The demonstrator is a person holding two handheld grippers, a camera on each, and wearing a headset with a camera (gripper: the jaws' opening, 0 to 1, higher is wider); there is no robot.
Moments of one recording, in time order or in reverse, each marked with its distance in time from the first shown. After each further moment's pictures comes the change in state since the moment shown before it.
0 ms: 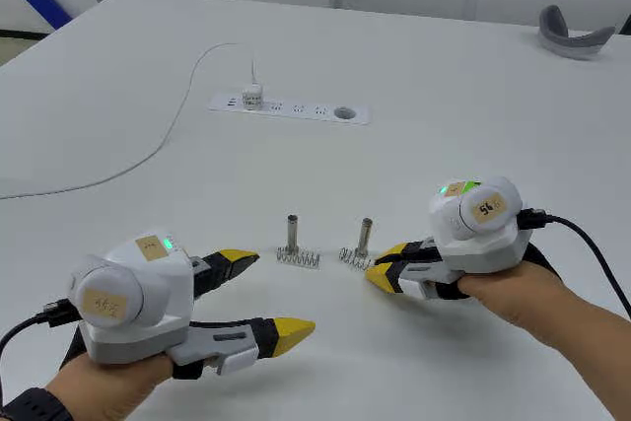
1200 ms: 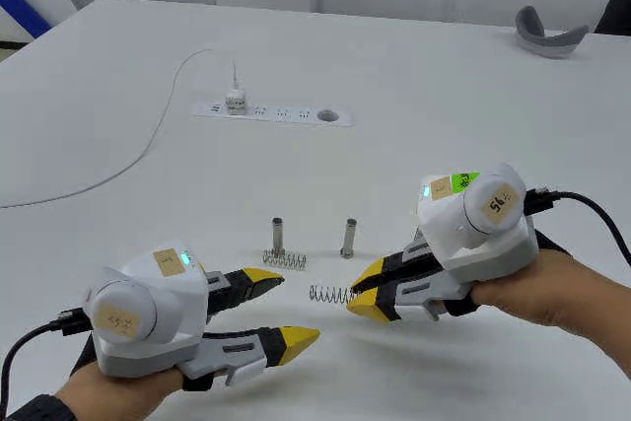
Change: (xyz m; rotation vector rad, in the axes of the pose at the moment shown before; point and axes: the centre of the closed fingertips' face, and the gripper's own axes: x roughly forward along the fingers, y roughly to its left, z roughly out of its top) left arm 0.013 -0.032 0.001 0.086 0.018 -0.111; right arm -0.036 0.075 0.017 -0.196 0.054 0.245
